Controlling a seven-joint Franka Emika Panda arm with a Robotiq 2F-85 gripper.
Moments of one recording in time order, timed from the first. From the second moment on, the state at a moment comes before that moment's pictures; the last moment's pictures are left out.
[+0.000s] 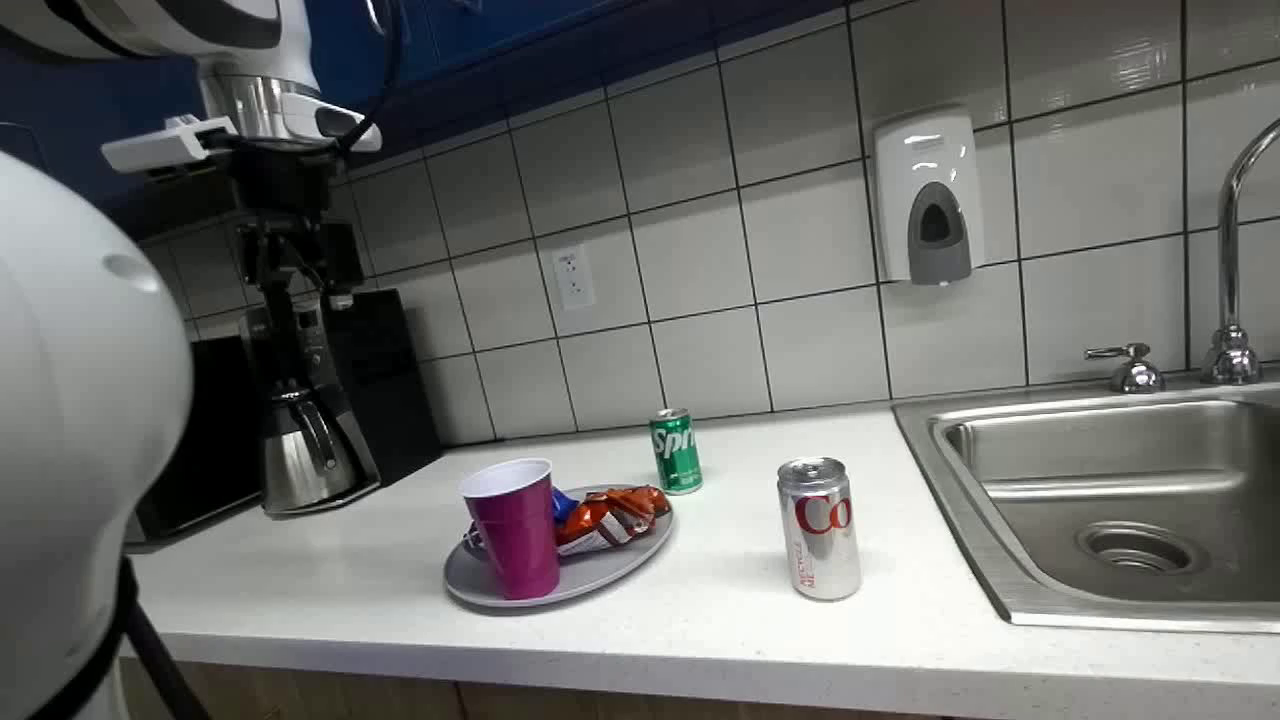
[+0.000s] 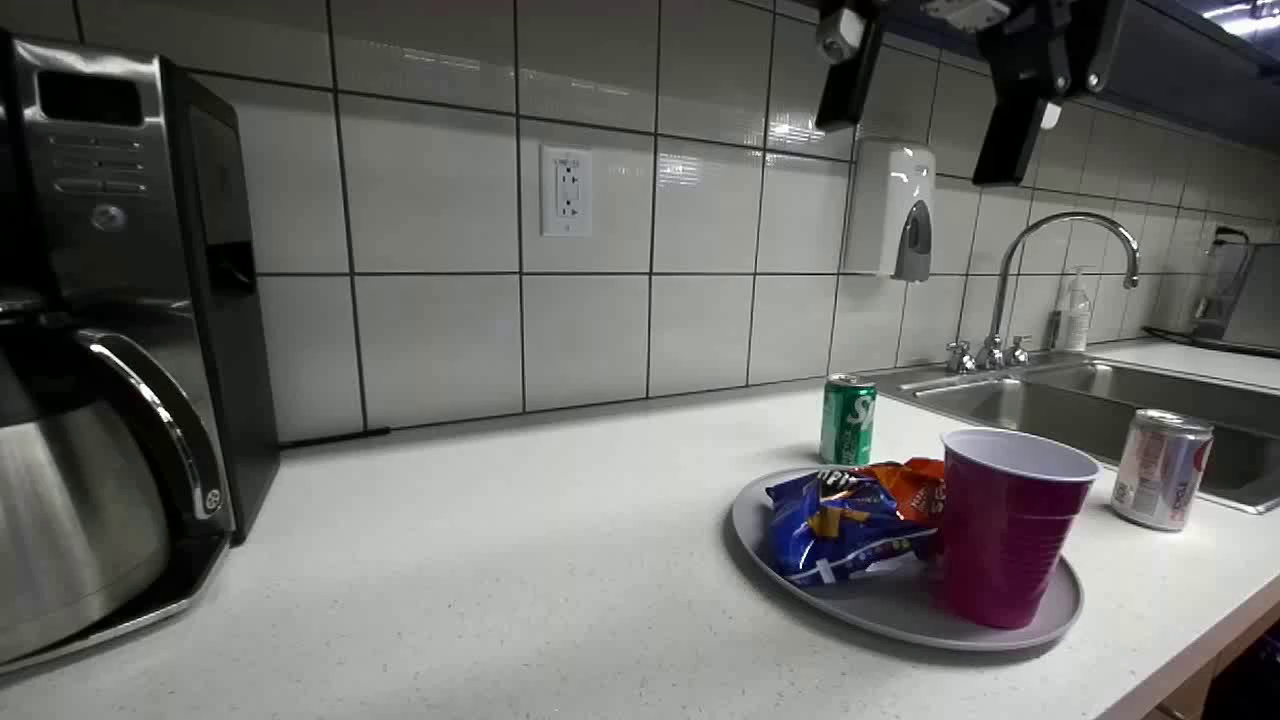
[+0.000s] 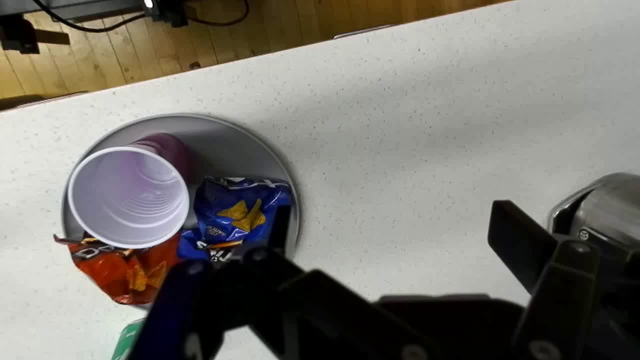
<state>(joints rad) 0.18 -0.59 0.24 -2.49 0.31 2.01 0.37</state>
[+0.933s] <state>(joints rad) 0.16 -0.57 0.24 -2.53 0.26 2.03 0.37</state>
